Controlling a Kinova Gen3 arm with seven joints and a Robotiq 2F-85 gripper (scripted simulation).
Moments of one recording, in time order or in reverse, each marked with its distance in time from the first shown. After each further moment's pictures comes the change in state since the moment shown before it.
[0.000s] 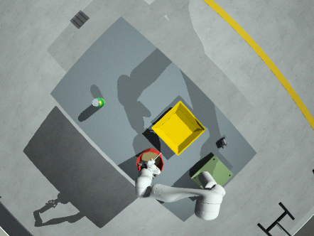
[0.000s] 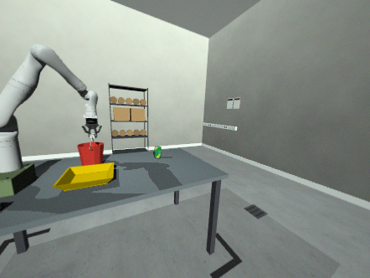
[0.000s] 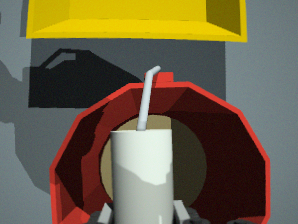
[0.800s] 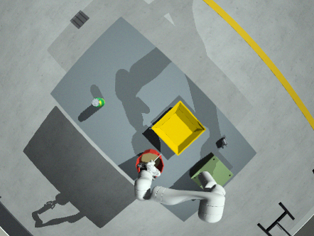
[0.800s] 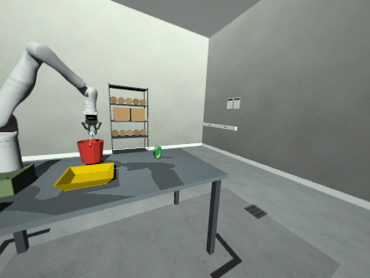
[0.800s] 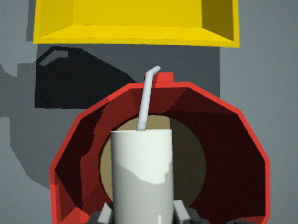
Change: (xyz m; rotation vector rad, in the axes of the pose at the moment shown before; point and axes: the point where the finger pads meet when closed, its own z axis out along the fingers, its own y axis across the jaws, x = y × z) arm 0.000 0.000 -0.026 -0.002 0.000 -0.001
